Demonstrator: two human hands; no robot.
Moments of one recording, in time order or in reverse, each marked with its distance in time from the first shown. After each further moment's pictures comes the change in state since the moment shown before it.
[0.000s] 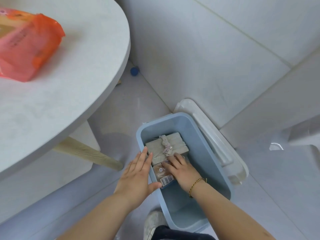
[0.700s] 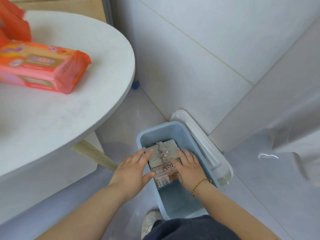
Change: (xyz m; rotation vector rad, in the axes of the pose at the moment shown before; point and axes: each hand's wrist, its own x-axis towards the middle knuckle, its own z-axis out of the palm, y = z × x) left_hand -0.029 0.009 -0.035 0.059 0.121 0.080; right_hand -0.043 0.004 -0.042 -0.029 0.042 0.139
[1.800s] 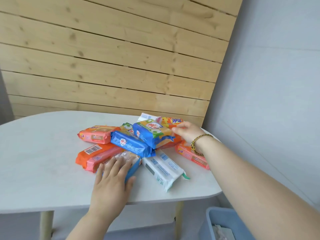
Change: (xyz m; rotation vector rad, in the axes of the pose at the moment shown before) left_hand -0.244 -0.165 -0.134 0.187 1.111 -0.436; right_hand -0.015 -0.284 -0.348 0.821 0.258 -0.147
